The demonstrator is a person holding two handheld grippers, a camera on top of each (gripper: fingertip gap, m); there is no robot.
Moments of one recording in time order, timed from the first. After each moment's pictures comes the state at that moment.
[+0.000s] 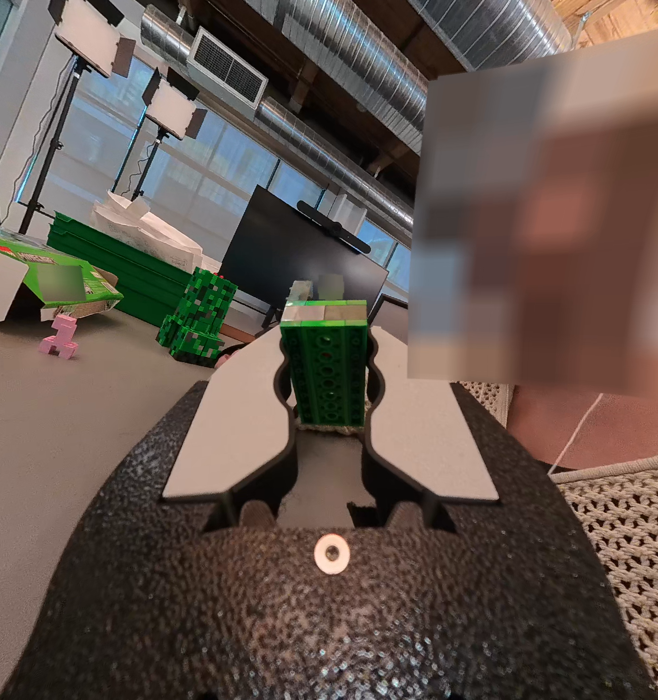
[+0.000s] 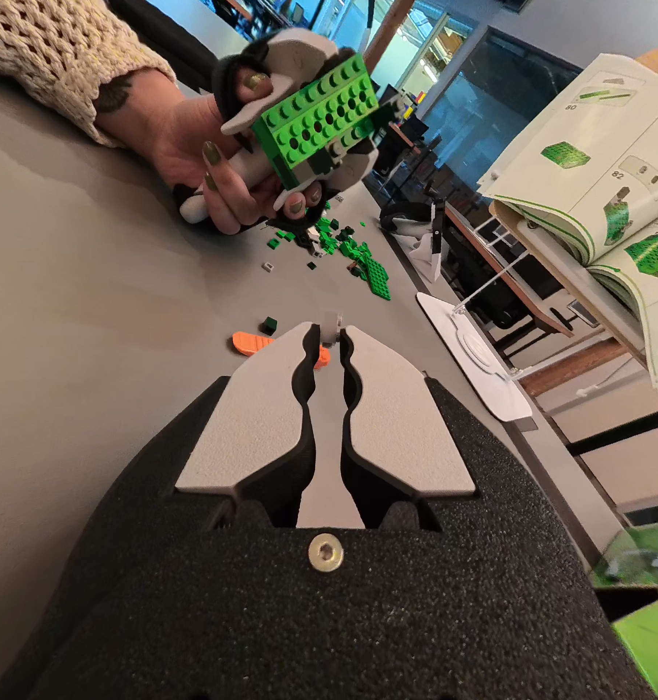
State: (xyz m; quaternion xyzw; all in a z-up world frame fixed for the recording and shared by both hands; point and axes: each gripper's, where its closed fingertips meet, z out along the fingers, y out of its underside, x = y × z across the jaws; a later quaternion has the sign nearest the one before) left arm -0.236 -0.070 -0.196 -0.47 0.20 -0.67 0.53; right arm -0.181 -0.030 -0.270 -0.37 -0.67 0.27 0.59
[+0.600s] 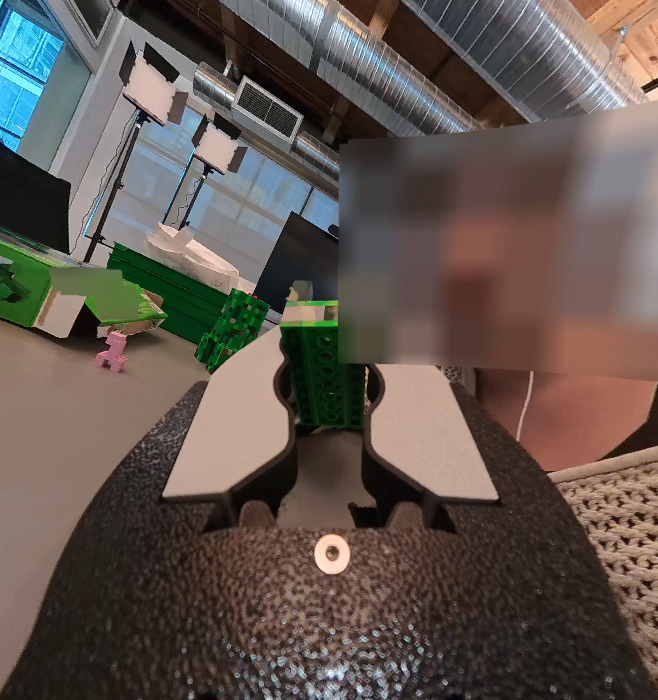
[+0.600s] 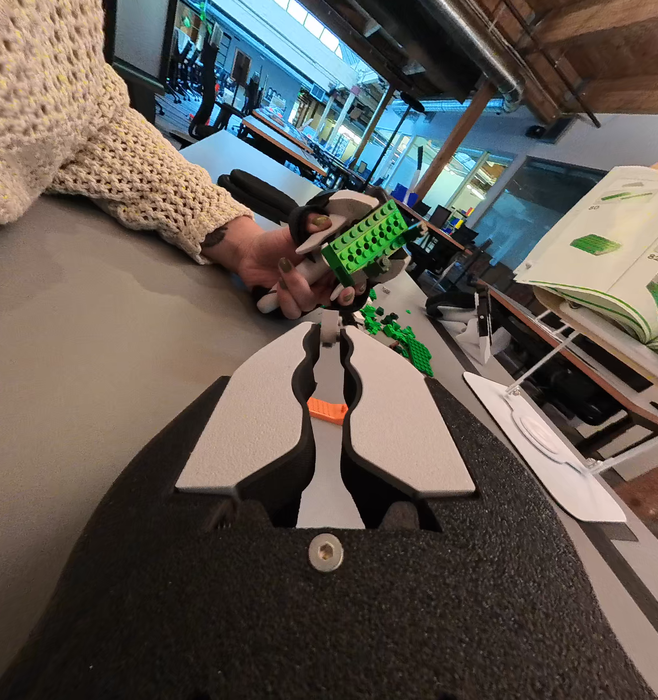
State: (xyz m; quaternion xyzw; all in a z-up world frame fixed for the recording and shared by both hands) left arm -0.242 -0.057 -0.195 -0.48 0.17 -0.64 0.57; right arm -0.166 -0.060 -0.243 -0.28 -0.66 0.42 0.56
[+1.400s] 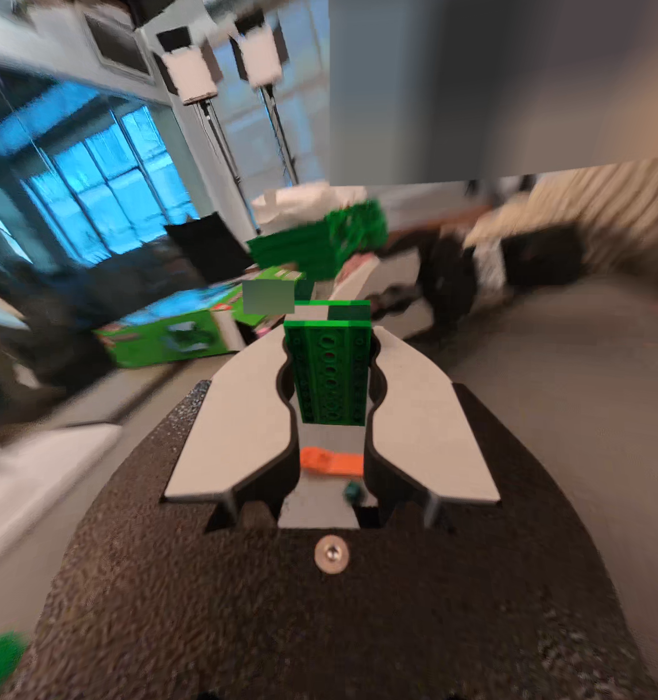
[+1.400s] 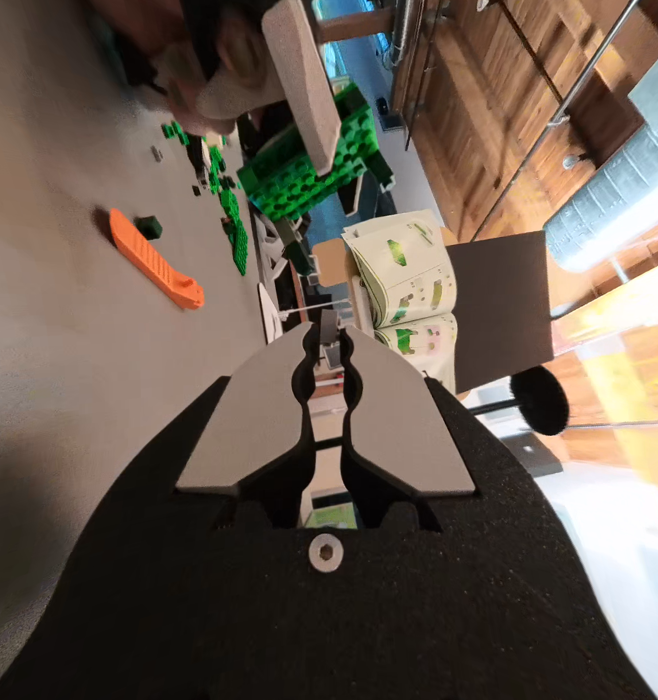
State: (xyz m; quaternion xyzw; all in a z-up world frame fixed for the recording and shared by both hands) left arm -0.199 -0.047 -0.228 -0.54 0.40 -0.22 0.71; right arm -0.165 -0.006 -0.246 -0.14 -0.64 -0.05 0.75
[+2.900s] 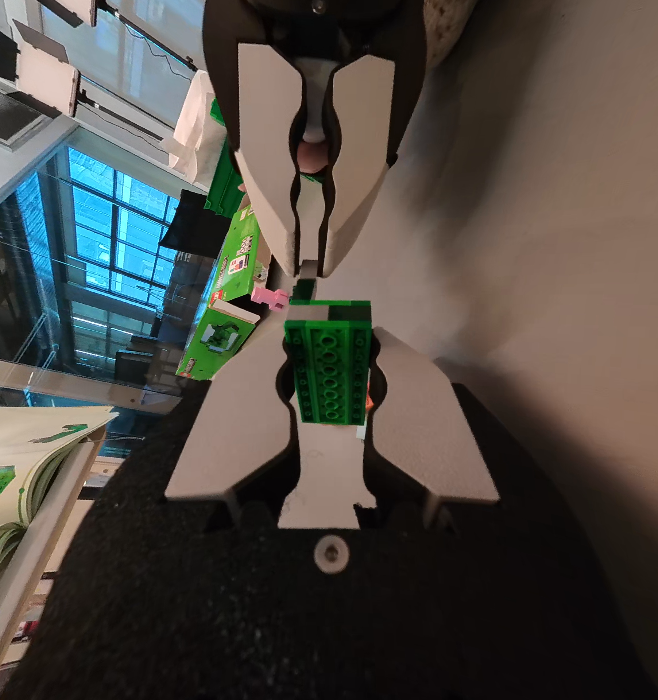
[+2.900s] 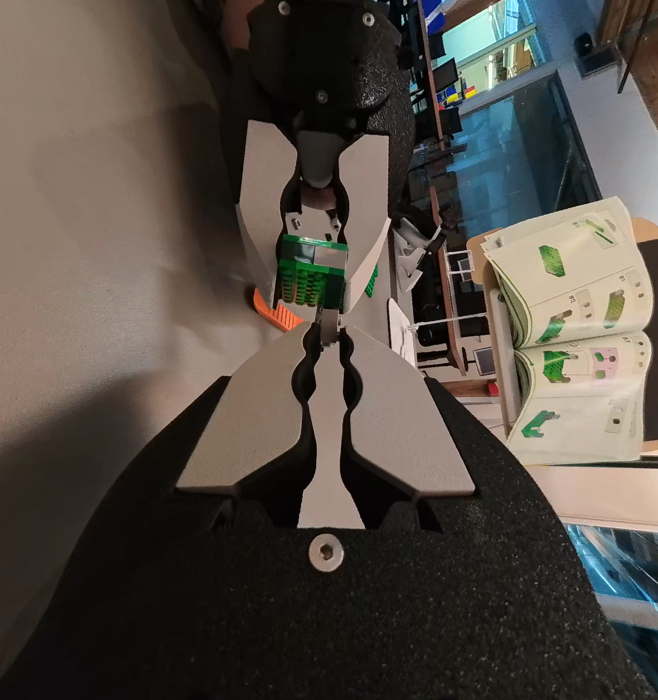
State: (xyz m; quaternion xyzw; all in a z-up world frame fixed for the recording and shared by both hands) left arm -0.177 -0.049 -0.291 -0.47 0.63 0.07 0.62; right arm -0.167 -0.051 -0.274 -0.22 -0.77 0.06 0.59
